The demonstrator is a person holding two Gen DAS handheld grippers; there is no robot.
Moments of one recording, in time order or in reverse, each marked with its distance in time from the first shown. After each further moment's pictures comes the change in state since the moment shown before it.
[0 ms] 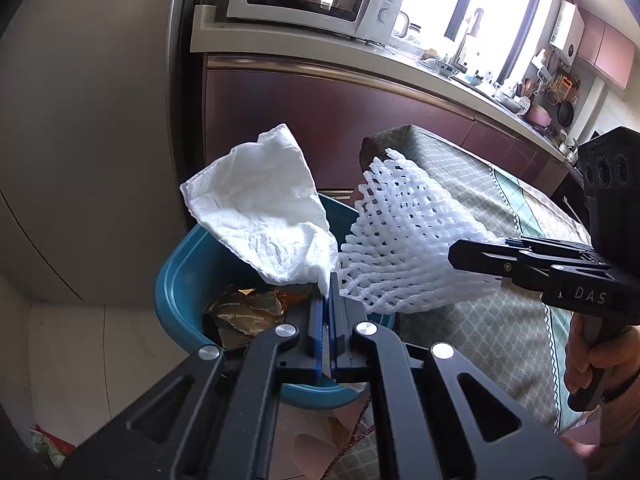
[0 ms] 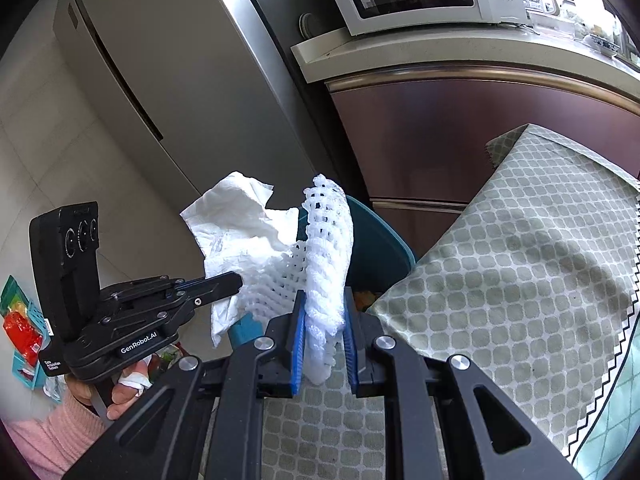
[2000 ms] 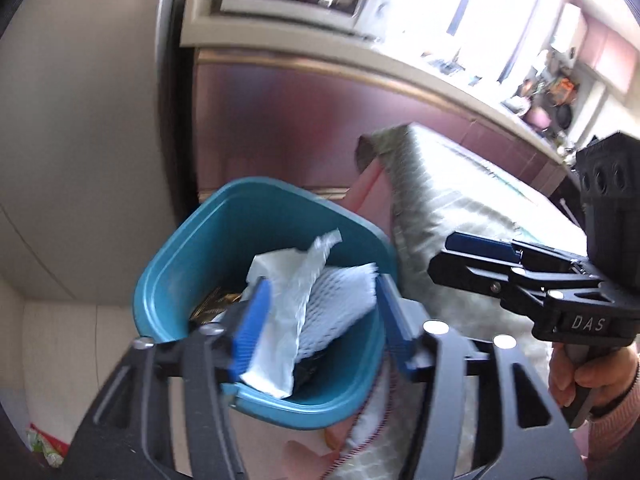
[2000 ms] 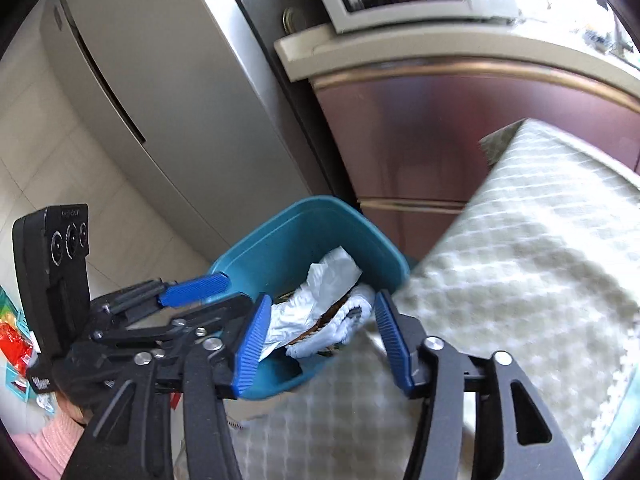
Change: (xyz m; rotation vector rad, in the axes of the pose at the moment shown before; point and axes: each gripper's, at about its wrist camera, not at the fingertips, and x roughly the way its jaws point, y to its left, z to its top) left arm 0.027 -0.013 0.002 -0.011 -0.006 -0.037; right arm 0.010 -0.009 0.008 0.020 -0.033 -0.046
